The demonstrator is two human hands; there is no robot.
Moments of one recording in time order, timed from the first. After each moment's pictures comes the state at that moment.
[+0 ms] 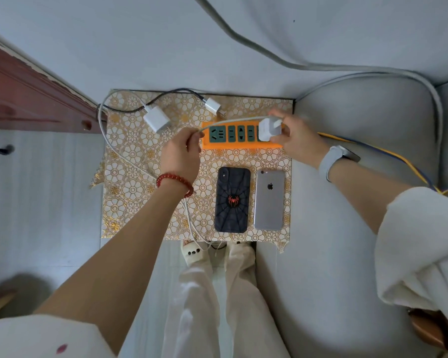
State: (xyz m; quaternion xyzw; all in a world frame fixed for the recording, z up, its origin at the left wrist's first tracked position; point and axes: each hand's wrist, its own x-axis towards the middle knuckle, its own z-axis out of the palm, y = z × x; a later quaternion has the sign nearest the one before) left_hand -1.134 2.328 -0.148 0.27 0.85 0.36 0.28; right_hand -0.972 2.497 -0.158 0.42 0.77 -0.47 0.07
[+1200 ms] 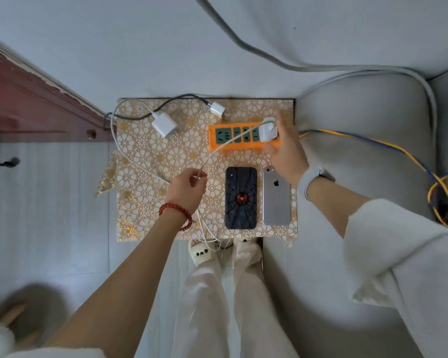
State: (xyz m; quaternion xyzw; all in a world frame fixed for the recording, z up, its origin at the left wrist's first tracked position) left_hand -1.128 2.269 -0.156 0.22 0.82 0.29 0.44; right_hand -0.982 2.440 -0.166 0.51 0.77 -0.38 -0.01
